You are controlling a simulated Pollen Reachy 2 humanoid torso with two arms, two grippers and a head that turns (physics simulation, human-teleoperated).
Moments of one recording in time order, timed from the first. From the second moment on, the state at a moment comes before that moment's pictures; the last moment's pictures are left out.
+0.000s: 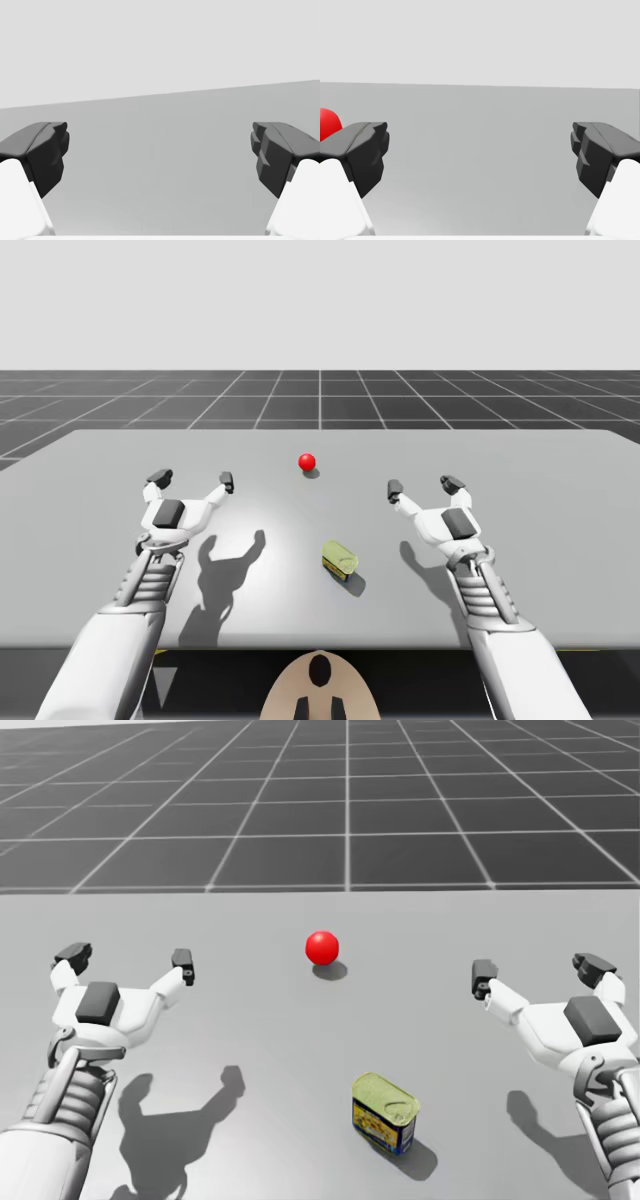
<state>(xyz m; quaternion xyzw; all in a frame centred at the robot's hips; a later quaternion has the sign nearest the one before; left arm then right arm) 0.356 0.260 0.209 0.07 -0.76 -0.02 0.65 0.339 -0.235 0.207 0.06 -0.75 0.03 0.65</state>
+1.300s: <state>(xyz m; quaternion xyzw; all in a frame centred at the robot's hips) 0.352 0.256 0.209 0.07 -0.76 -0.04 0.64 0.338 -0.234 0.207 0.05 -0.76 0.05 0.65</state>
